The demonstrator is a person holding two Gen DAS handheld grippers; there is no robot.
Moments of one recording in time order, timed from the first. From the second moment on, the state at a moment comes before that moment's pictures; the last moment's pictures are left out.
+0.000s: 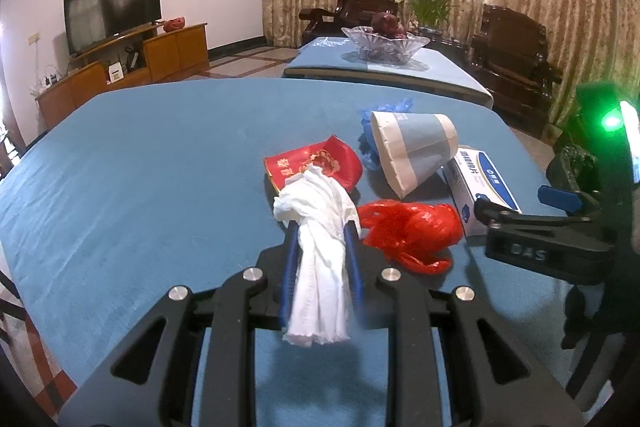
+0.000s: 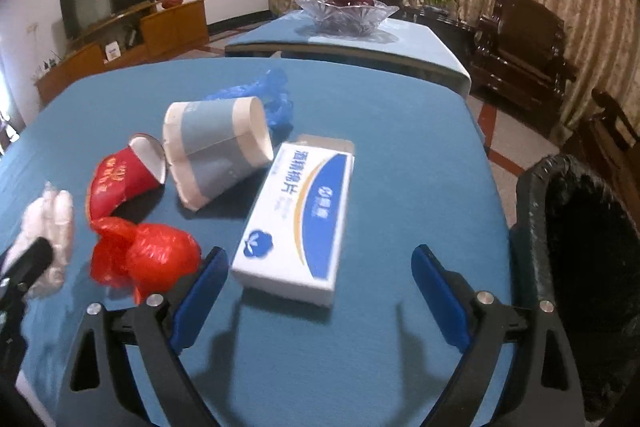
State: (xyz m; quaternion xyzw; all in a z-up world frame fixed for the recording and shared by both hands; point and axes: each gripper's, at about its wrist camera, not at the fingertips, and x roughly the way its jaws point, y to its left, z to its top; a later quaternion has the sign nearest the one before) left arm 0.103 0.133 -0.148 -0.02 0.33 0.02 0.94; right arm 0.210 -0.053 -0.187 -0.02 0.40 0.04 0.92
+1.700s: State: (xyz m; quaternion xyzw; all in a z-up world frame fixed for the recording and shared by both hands) left arm 0.117 0.088 -0.124 -0.01 0.30 -0.02 0.95; right arm 0.203 -0.117 -0.143 0.03 0.38 0.03 0.93
